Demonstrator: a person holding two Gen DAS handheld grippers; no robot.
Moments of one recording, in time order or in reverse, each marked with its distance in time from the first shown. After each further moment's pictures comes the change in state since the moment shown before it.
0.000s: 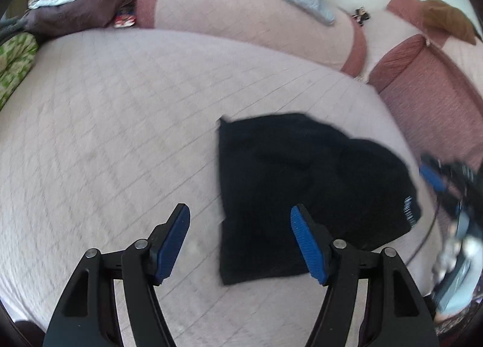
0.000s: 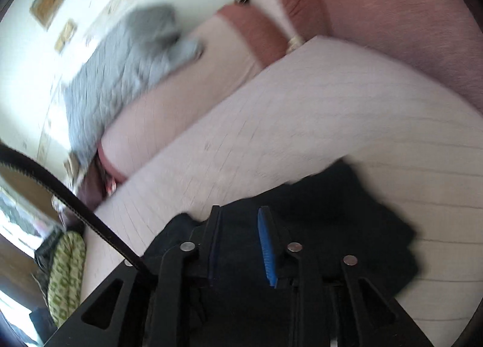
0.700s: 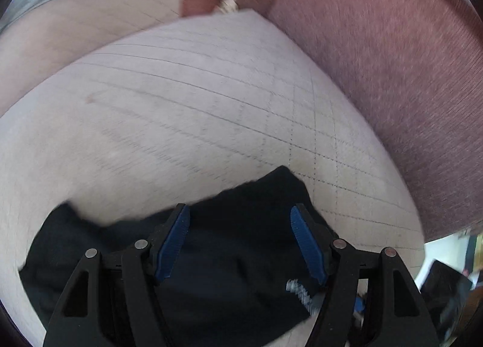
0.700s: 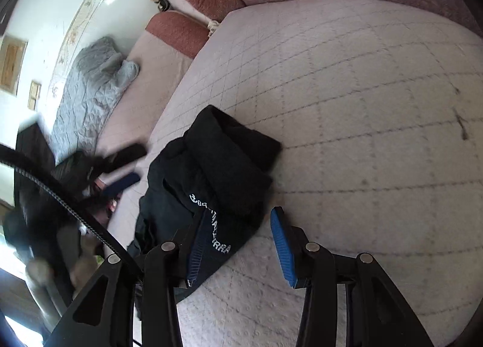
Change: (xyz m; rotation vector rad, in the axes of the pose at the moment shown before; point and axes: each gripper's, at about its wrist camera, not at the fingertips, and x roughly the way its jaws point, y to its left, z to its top) left arm 0.149 -0.288 0.071 0.472 0.301 -0.157; right arm -0.022 -0.109 -0.051 0.248 0.090 0.010
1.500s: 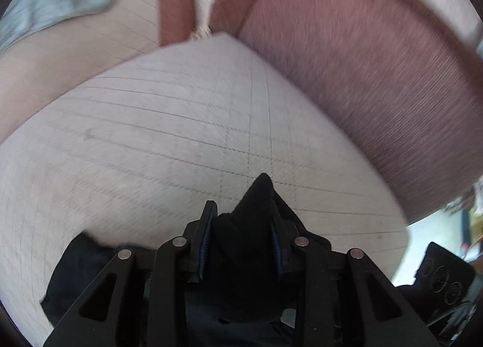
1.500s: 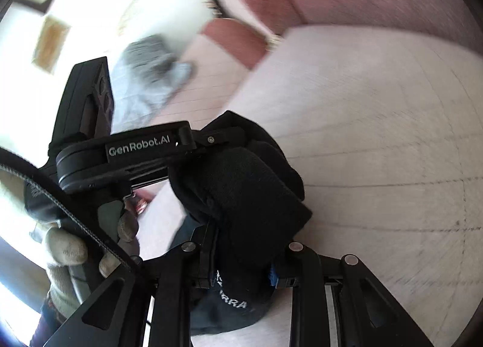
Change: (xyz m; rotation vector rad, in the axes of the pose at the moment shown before) left arm -0.079 0.043 -0.013 0.072 -0.111 -0.144; right arm 0.009 0.079 -0.004 -0.157 -0.102 0.201
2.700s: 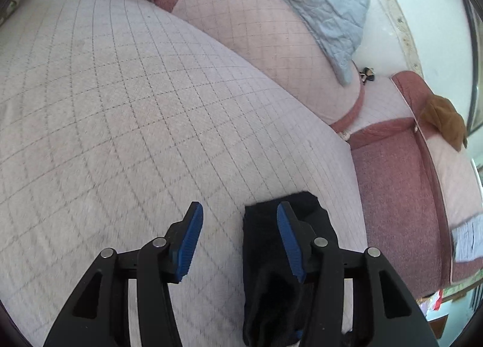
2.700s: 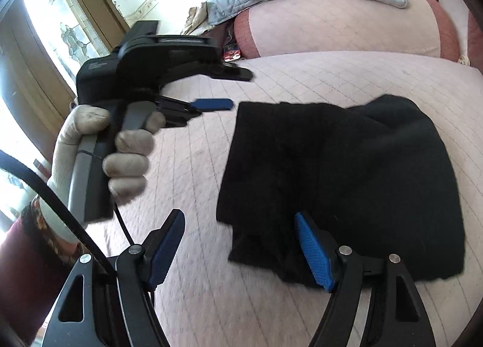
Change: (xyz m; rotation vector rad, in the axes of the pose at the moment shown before) left arm -0.151 0.283 -0.214 -0.736 -0.299 -0.023; right arm 0.126 0.188 -0.170 -0.629 0.426 0.104
